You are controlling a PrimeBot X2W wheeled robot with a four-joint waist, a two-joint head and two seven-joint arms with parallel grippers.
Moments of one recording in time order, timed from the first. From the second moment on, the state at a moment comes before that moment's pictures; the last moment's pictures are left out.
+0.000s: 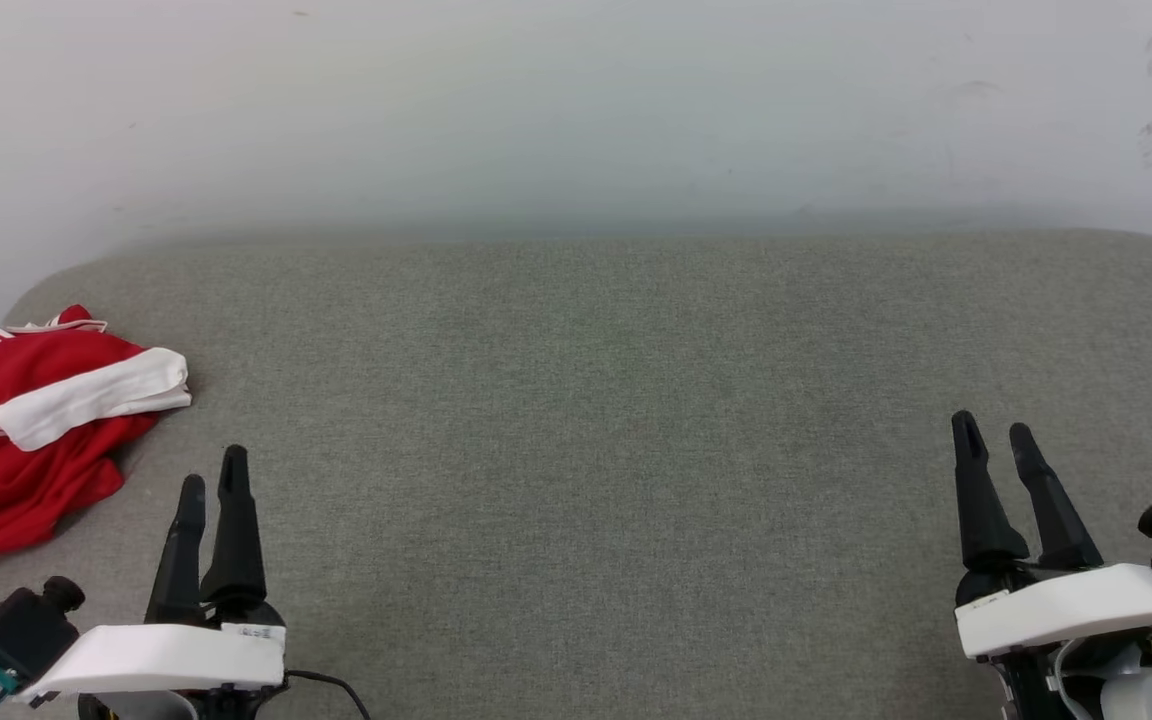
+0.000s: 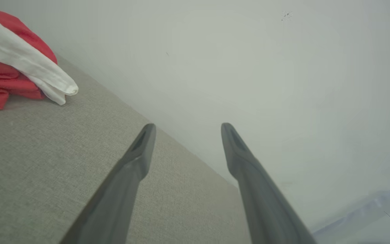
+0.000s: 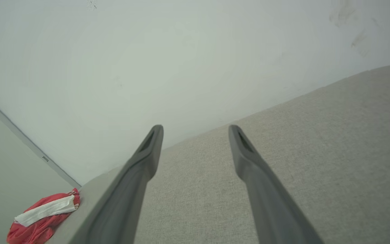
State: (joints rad) left arm 0.01 0.05 0.14 -0.01 -0.84 -0.13 -0.11; right arm -0.06 -0.05 -0.04 0.08 0.58 0.13 -0.11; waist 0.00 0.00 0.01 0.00
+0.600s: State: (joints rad) left arm 0.03 0.05 0.02 -0.06 -0.46 -0.04 -0.16; right arm -0.06 -0.05 -0.04 0.06 0.27 0.13 -0.16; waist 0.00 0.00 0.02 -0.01
